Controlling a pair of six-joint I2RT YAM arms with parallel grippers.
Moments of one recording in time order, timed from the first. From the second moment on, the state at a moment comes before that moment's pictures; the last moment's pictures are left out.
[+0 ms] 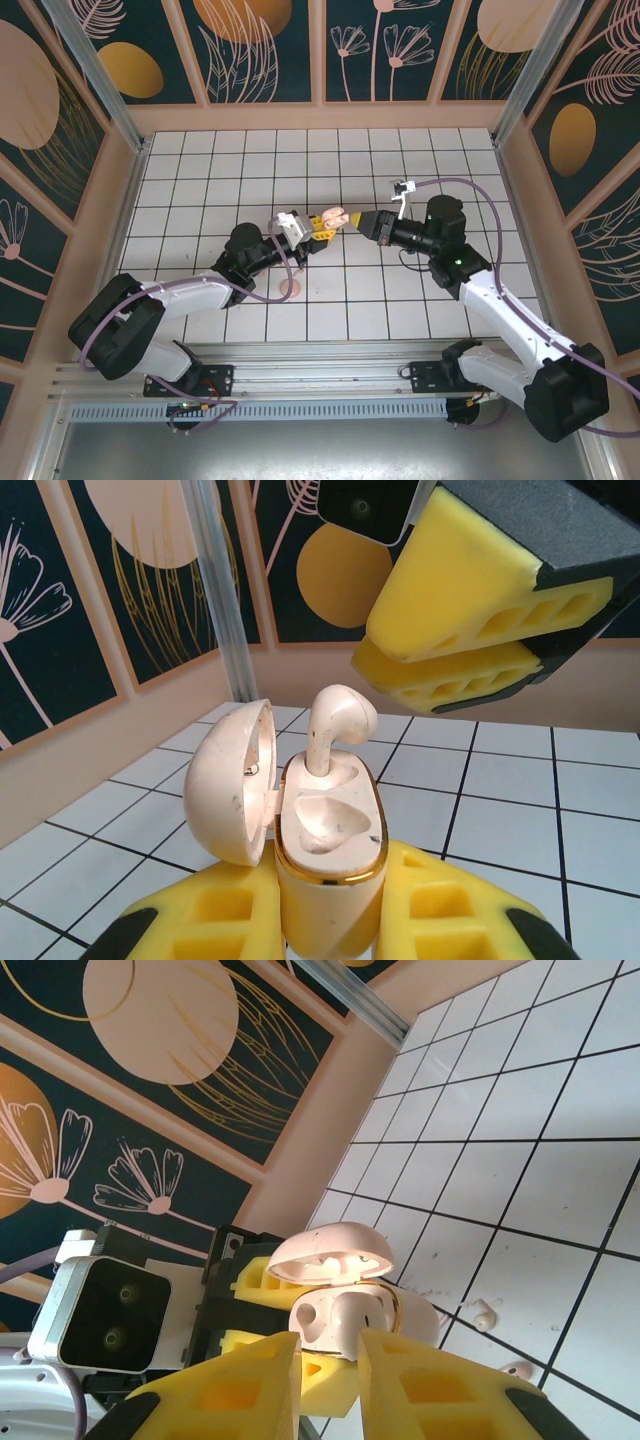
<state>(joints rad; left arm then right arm) -0.71 1.44 0.57 0.91 0.44 0.10 0.44 1.02 0.69 0.14 -0.67 0.76</state>
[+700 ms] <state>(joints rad) -0.71 1.44 0.57 0.91 0.43 0.10 0.46 1.06 0.68 0.19 -0.68 0.76</state>
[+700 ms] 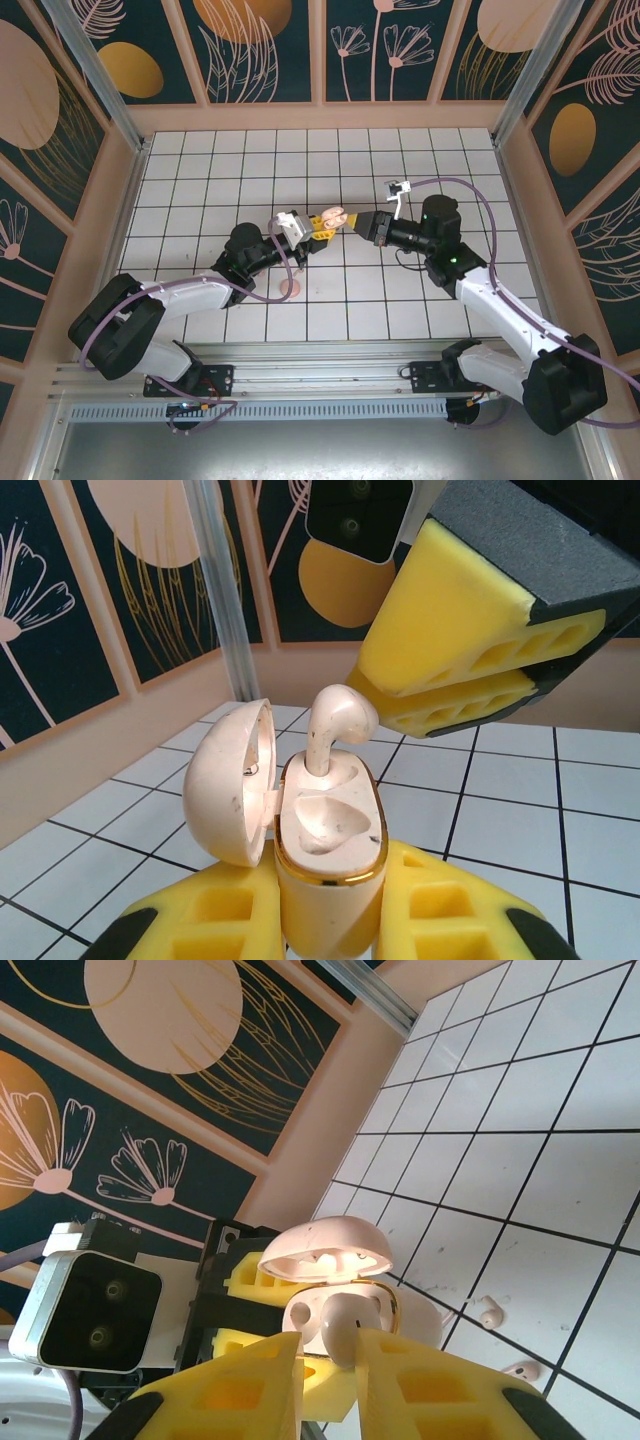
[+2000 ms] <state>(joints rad) -0.71 1.43 0.57 0.91 0.42 0.10 0.48 1.04 0.74 0.07 -0.63 0.70</state>
